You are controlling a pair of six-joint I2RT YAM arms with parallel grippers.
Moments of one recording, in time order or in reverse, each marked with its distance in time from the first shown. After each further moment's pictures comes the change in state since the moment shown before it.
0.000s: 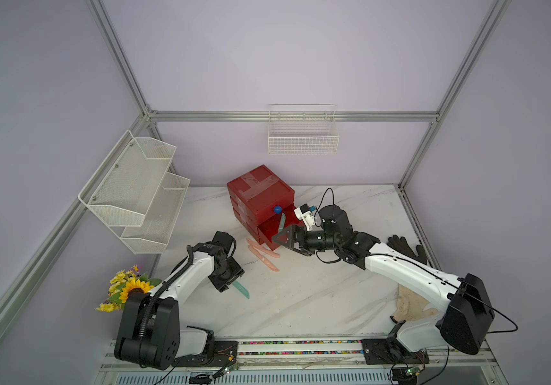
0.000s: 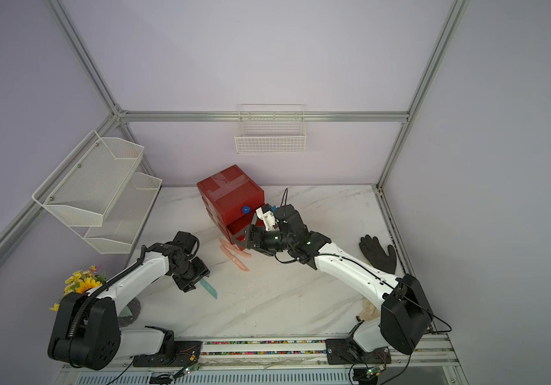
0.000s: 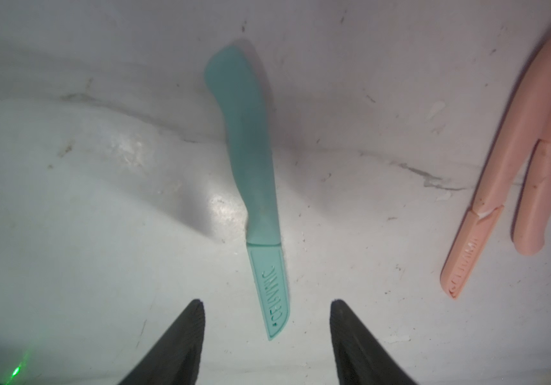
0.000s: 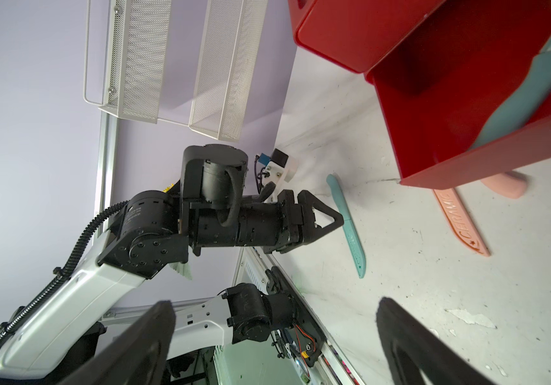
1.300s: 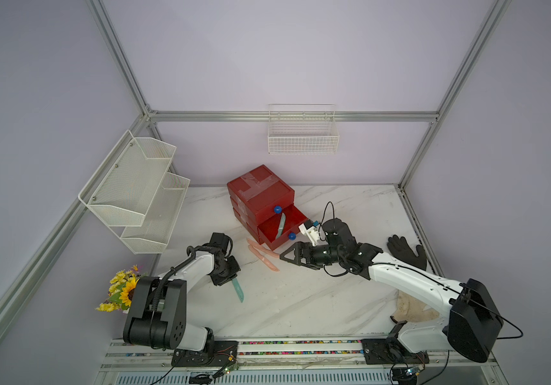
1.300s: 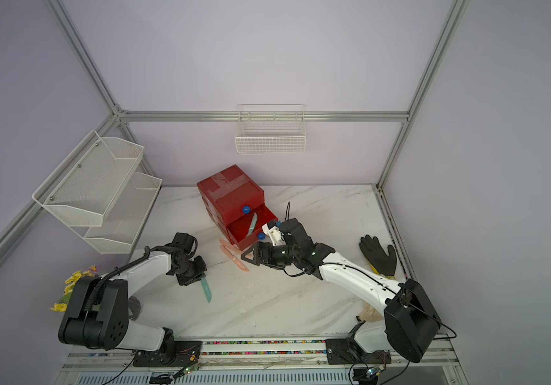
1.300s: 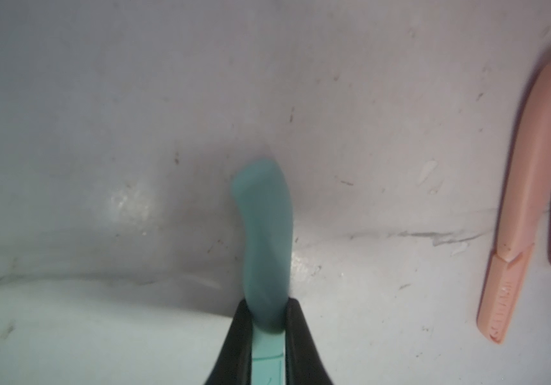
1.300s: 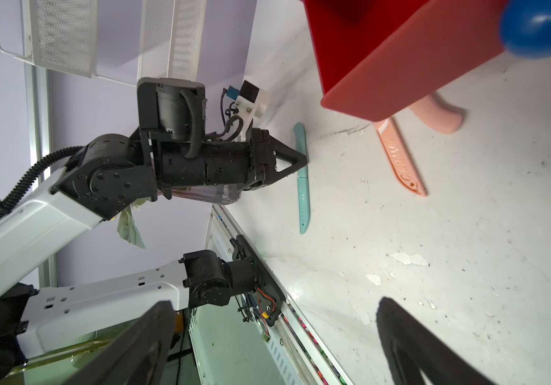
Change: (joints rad) left arm 0.056 0.097 -0.059 0.199 0.018 0.272; right arm 0.005 -0.056 -0.186 -0.014 -0.031 -0.095
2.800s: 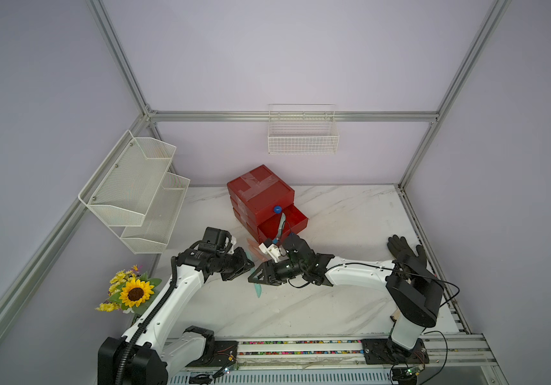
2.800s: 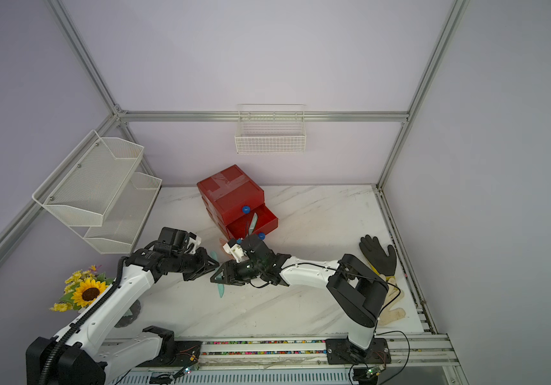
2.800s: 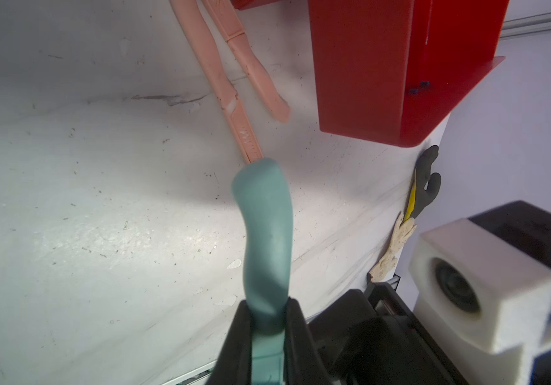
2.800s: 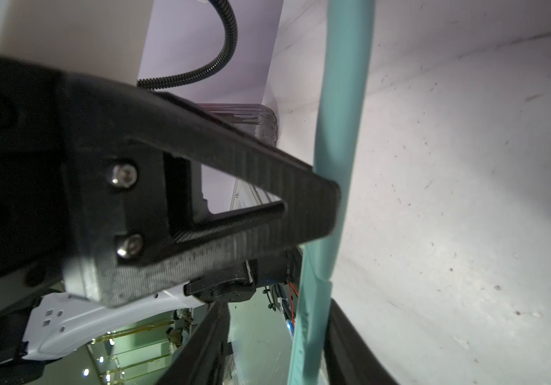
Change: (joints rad) left arm -0.110 -0.339 0.121 -0.141 0.355 -0.091; right arm 0.224 0.380 0.118 0.358 -0.072 0.151
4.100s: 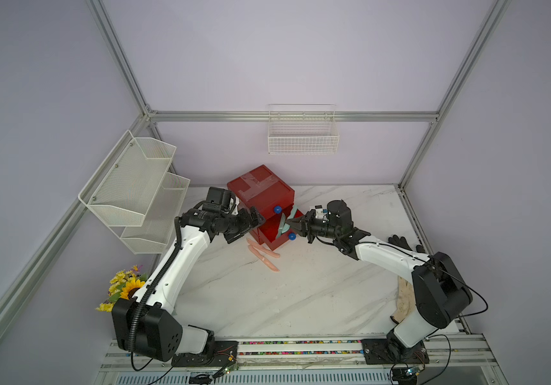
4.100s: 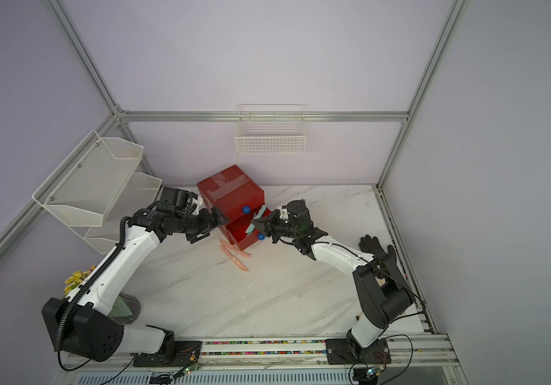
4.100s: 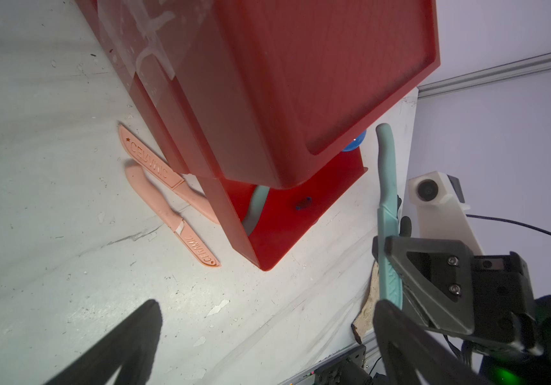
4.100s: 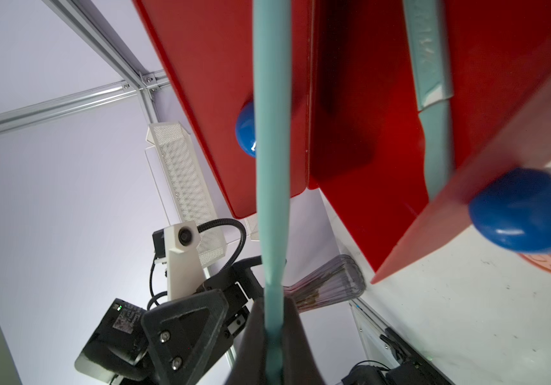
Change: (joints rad) left arm -0.006 0.294 0.507 -0.071 -0.110 0.073; right arm -0.408 -0.105 0.003 0.132 0.076 0.681
